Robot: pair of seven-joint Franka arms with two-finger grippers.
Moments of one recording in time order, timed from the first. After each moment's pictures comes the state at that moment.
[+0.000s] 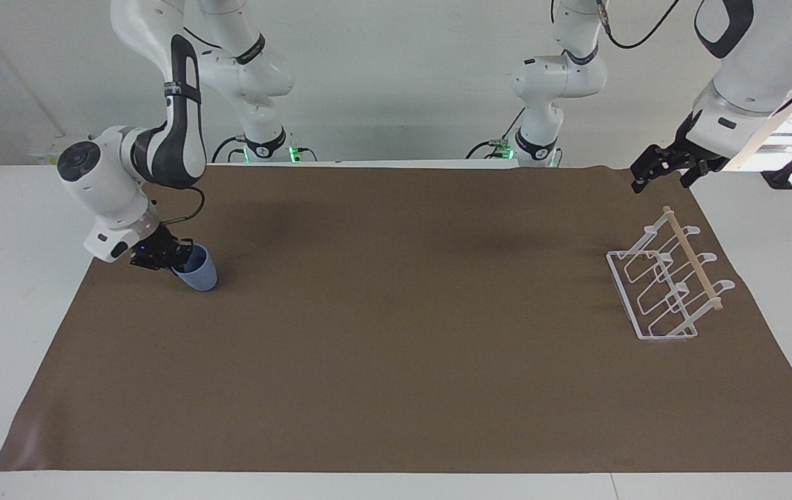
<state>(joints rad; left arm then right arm) -0.06 -0.02 -0.05 -1.58 0.01 1.44 -0.10 -0.17 0.07 -0.04 -2.16 0.06 2.16 -0.48</state>
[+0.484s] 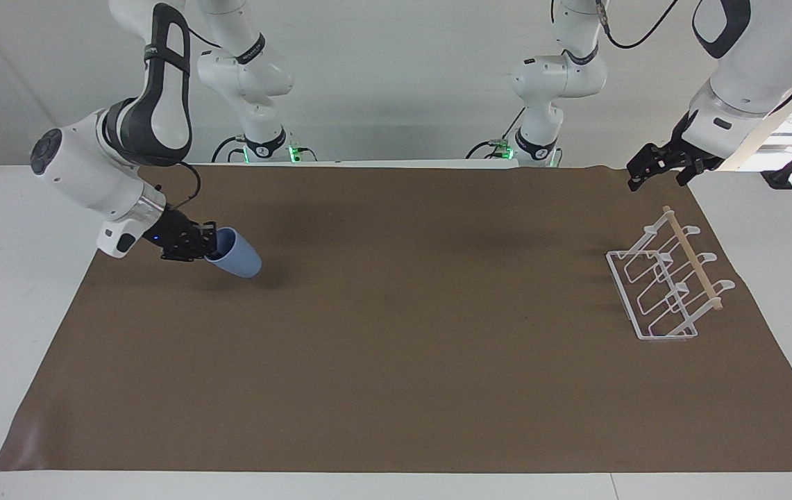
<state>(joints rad) -0.06 -0.02 -0.04 -1.58 -0.09 1.45 -0.20 -0.10 0.07 0.01 -2.00 0.56 1.91 -0.51</state>
